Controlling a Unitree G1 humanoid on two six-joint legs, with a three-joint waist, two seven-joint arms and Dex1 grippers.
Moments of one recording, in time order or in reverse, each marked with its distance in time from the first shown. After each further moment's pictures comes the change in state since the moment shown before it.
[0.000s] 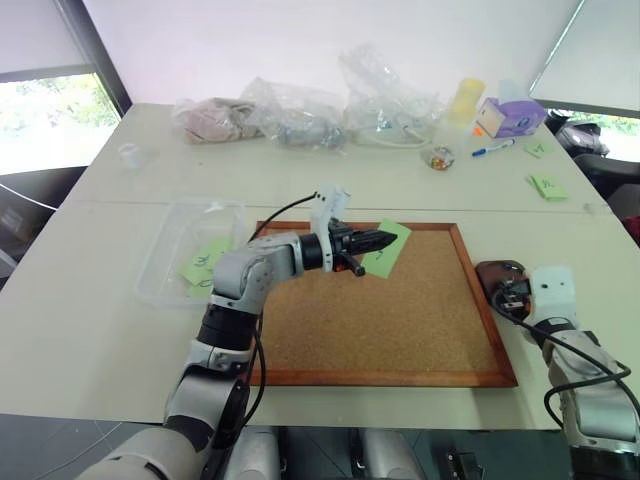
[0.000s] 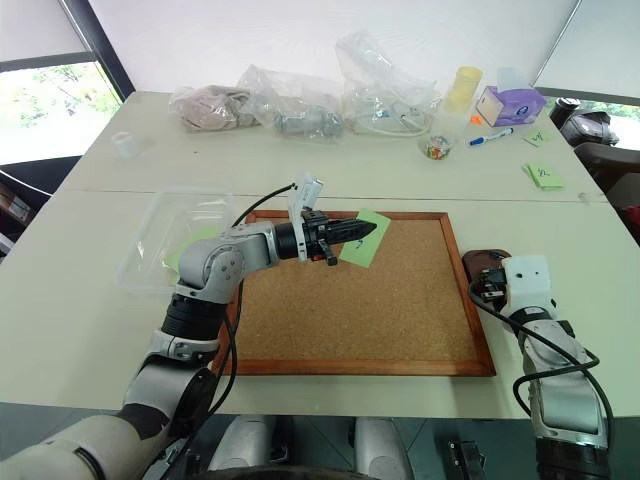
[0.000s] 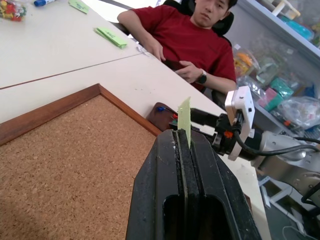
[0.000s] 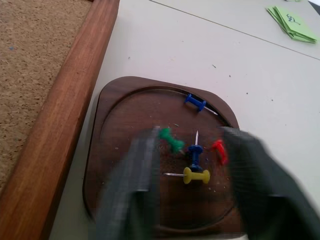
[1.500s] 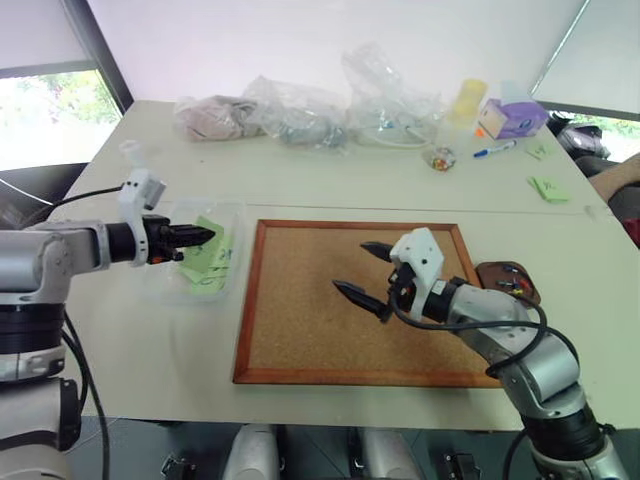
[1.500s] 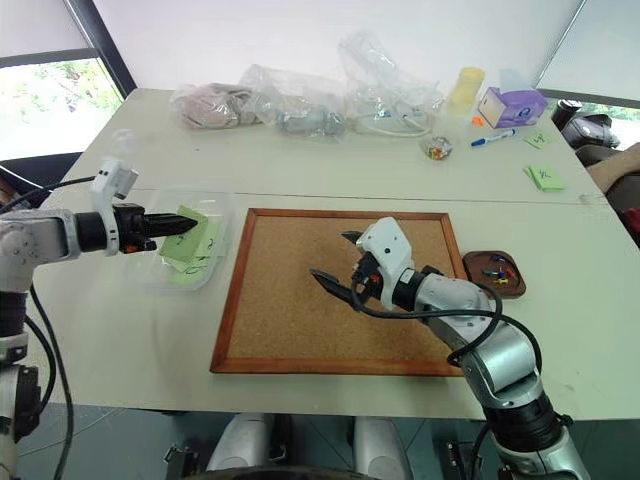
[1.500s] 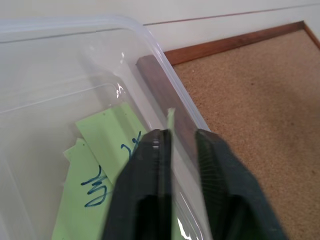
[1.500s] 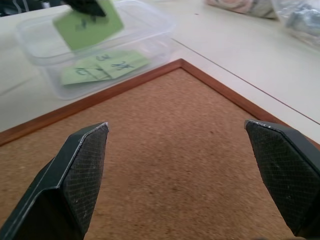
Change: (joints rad) left arm 0.101 0.812 0.193 -0.017 -0.061 0.268 -0.086; right arm -0.275 -0.006 0.458 -0.361 0.298 0.235 0.322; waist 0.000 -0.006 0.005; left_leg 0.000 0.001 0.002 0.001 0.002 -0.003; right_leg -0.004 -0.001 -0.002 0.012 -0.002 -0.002
